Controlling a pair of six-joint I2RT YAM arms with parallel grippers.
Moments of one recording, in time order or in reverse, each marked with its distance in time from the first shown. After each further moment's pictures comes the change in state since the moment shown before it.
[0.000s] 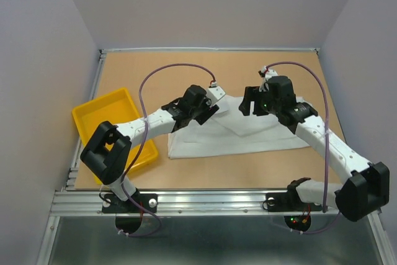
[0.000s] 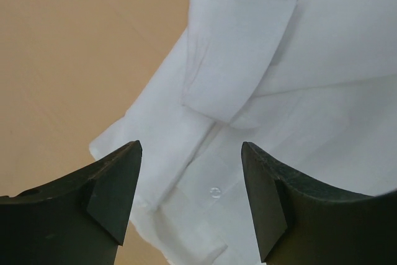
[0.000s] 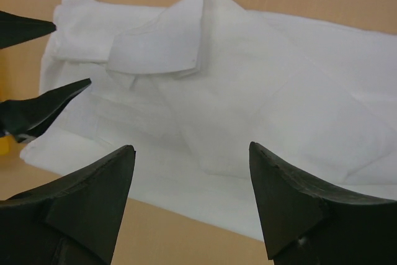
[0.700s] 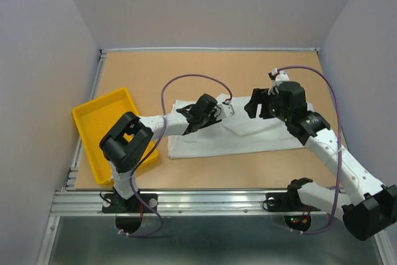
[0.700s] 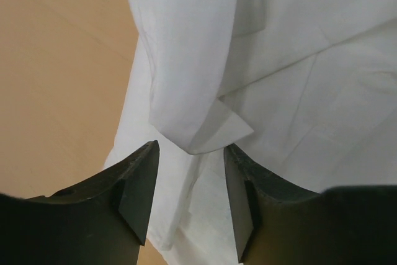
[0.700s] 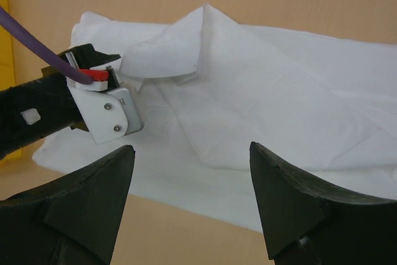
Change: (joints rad) left arm -0.059 0.182 0.004 0.056 -0.082 0.351; right arm 0.000 -0.222 -0.059 0.006 0.056 0.008
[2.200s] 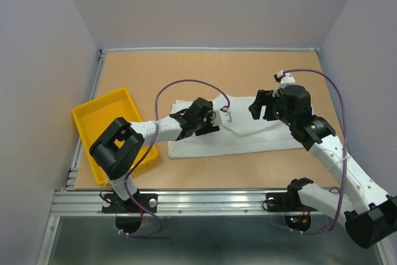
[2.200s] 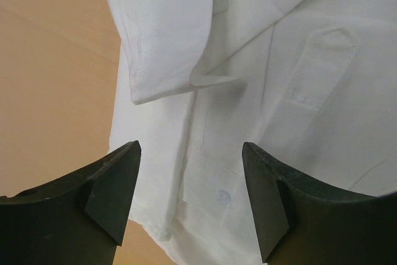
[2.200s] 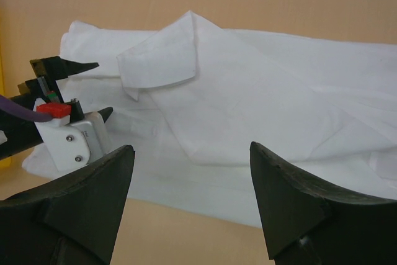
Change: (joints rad) left arm -0.001 -0.074 -0.097 0.030 0.080 0.095; right arm 0.000 -0.079 -0.019 -0.027 0.087 -0.005
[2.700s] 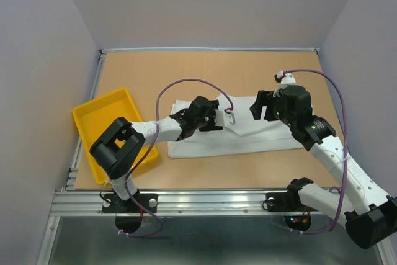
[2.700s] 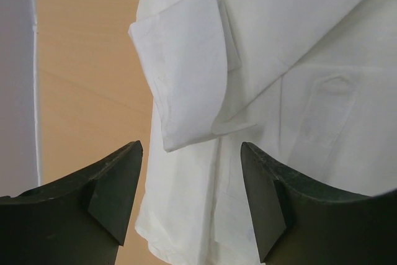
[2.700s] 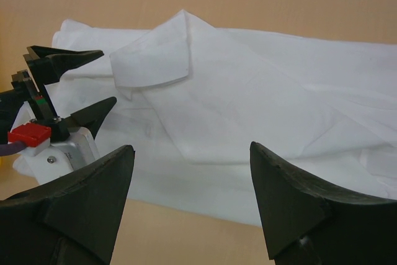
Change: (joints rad) left arm 0.000 -0.005 -0.026 0.173 0.091 0.151; right arm 0.000 -0.005 0.000 -0.011 0.017 -0.015
